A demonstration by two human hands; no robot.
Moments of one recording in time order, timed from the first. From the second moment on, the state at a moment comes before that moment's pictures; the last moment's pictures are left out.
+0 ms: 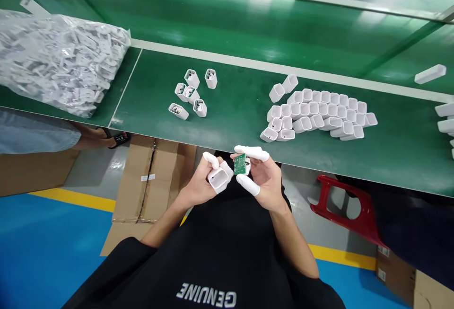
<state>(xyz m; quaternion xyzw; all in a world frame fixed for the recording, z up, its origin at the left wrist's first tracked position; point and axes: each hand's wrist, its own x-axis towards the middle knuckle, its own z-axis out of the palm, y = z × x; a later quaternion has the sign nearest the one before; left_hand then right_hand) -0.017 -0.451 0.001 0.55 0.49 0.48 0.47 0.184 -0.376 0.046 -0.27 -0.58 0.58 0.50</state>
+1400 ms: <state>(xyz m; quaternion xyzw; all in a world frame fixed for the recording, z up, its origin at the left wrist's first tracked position) 0.011 -0.360 0.018 0.74 0.43 0.42 0.31 0.211 -0.356 0.014 -0.33 -0.63 0.50 0.50</state>
